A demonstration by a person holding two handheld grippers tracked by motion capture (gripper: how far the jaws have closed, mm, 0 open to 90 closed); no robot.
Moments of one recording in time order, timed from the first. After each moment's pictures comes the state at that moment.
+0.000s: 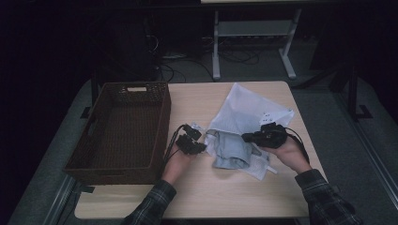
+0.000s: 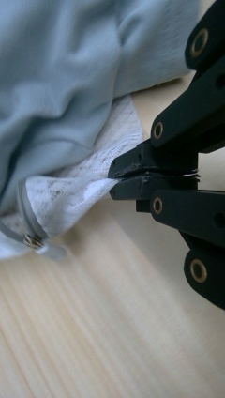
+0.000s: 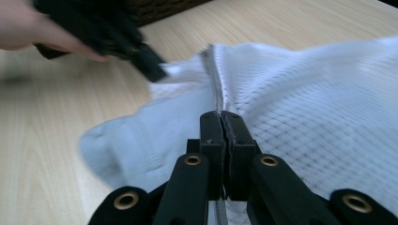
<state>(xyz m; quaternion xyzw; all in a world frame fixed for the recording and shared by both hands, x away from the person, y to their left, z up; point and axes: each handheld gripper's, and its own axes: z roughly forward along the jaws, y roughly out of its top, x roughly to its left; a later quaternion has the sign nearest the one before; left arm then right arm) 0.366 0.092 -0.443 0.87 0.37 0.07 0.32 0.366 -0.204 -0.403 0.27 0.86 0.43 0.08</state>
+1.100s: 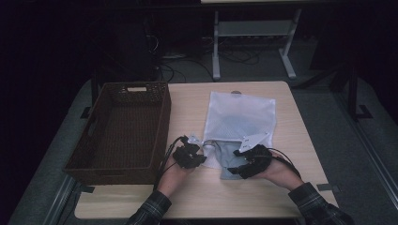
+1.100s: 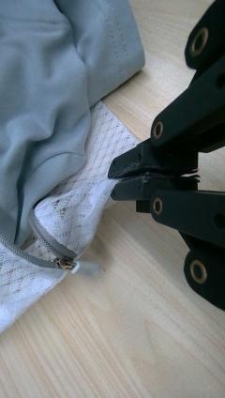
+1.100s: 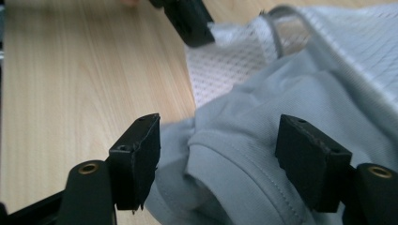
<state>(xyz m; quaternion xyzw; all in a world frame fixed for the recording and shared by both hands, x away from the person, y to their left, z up) 0.332 0.100 -0.444 0.88 0.34 0.06 0.33 0.315 -0.151 -0.428 0.20 0.91 0.36 0.06</state>
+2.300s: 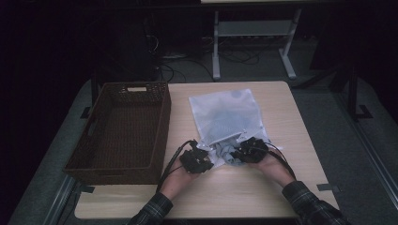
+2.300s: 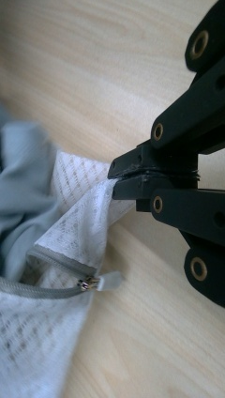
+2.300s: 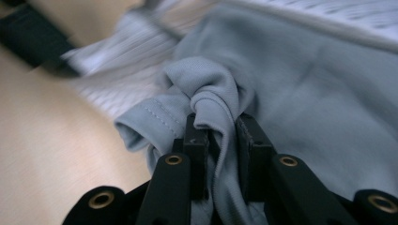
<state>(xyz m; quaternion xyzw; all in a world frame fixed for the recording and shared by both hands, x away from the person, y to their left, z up) 0.320 0.078 -0.444 0.91 0.28 0.03 0.31 0.352 -0.150 -0.449 0.29 0.89 0.33 0.11</state>
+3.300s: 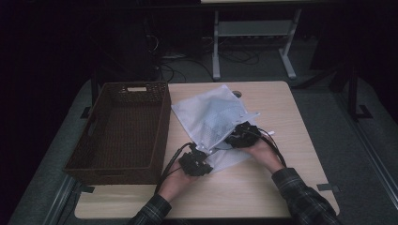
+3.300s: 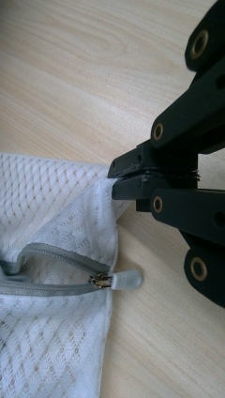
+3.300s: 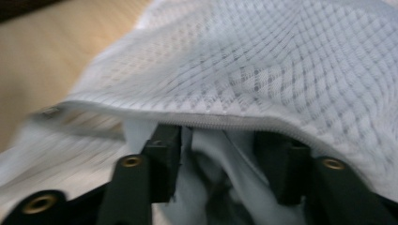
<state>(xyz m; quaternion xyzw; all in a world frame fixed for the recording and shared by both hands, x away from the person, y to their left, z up) 0.316 0.083 -0.447 0.91 0.29 0.01 0.30 0.393 -0.140 -0.442 0.32 0.86 0.37 0.13</state>
